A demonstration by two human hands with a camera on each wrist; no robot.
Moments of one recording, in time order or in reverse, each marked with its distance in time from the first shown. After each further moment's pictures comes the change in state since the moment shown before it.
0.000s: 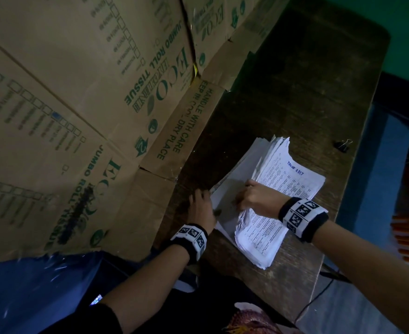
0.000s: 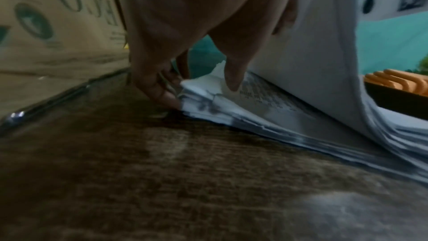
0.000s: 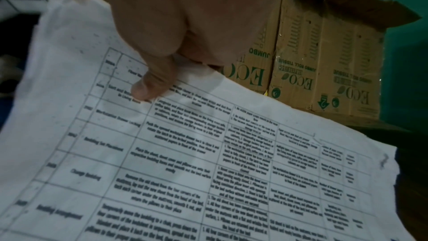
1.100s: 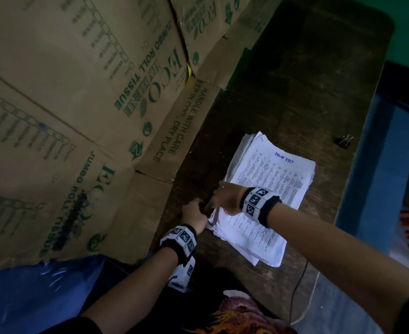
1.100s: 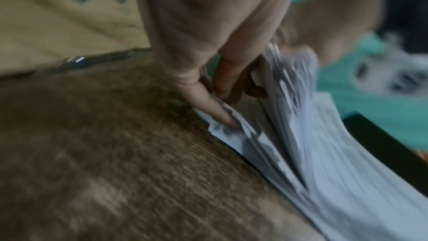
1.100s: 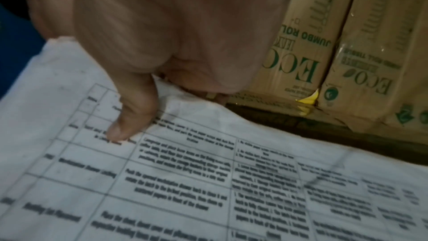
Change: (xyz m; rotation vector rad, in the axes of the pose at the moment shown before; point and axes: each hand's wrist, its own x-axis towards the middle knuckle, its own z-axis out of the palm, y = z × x) left_hand 0.004 -0.004 -0.009 -0.373 -0.112 -0.263; right_hand 0.075 -0.009 0.000 -0.093 -0.476 0.032
